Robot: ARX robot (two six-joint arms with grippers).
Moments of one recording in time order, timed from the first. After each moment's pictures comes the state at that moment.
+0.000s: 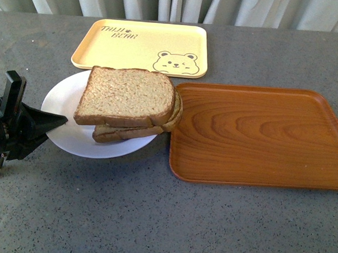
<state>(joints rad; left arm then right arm) 0.03 2.25 0.58 1.06 0.62 -0.95 0.00 0.01 0.02 0.00 0.00 0.00</state>
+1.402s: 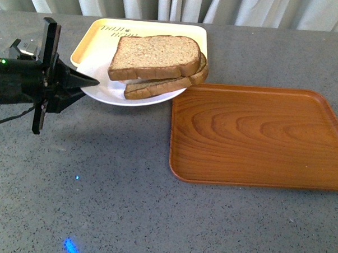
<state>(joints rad) -0.04 2.20 0.90 0.77 0.67 -1.14 0.00 0.01 0.02 0.00 0.00 0.00</state>
